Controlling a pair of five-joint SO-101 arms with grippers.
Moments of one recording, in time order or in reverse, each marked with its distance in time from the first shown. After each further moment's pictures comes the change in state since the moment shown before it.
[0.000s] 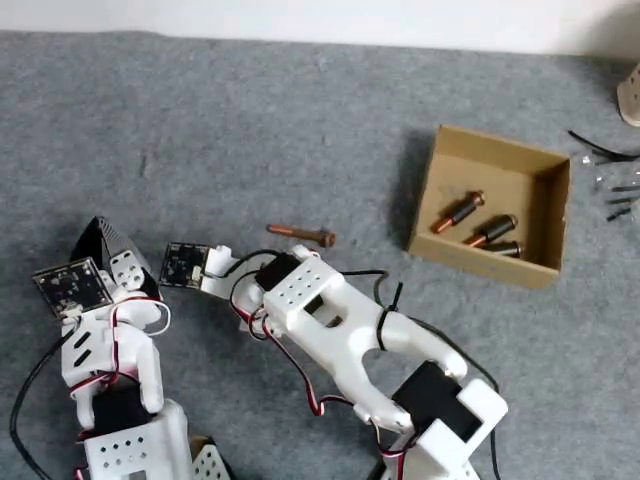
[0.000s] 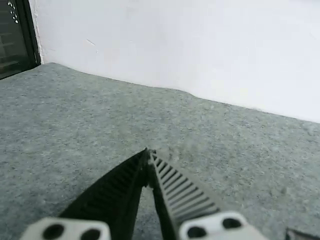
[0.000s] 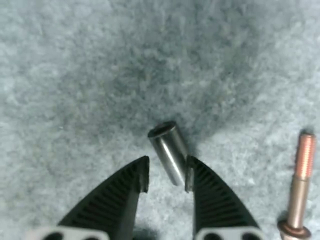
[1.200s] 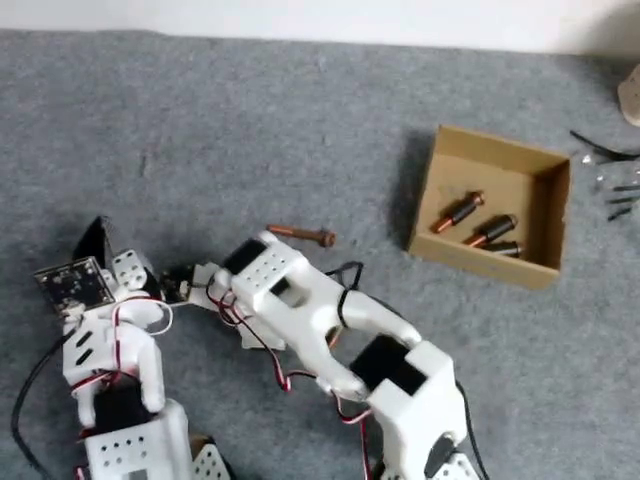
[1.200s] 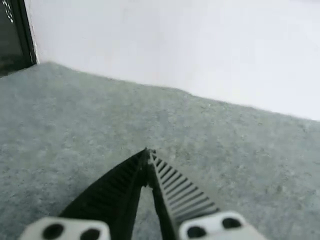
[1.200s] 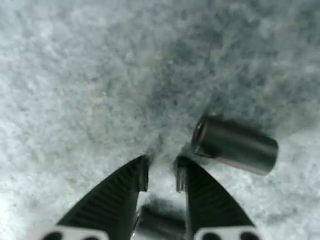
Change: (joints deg) left arm 0.1 0.0 0.0 0.0 0.0; right arm -0.6 16.7 -17.6 21.7 4.0
